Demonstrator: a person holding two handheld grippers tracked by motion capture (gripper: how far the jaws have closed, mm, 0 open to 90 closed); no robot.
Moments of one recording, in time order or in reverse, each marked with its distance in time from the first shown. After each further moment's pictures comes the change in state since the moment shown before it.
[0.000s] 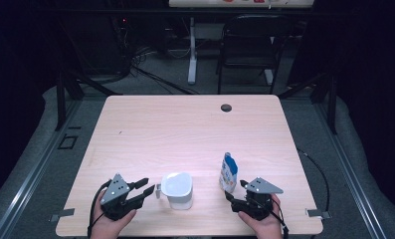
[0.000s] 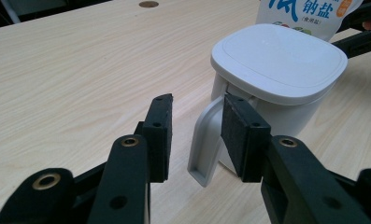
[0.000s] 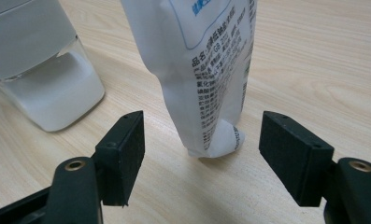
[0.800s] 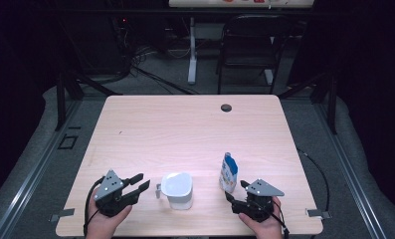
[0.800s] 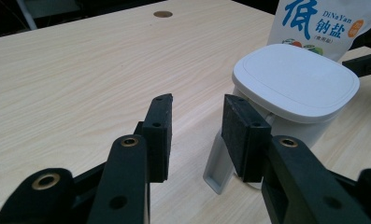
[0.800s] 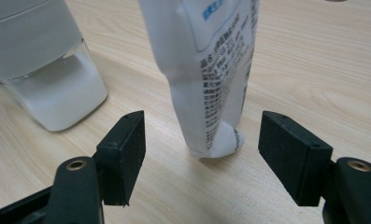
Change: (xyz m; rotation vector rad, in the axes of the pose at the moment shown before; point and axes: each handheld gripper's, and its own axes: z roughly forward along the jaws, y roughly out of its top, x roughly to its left) left arm 0.010 0.006 -0.008 -0.030 0.026 -0.039; right arm 0.002 -0.001 -0.005 -0.011 -0.009 -0.031
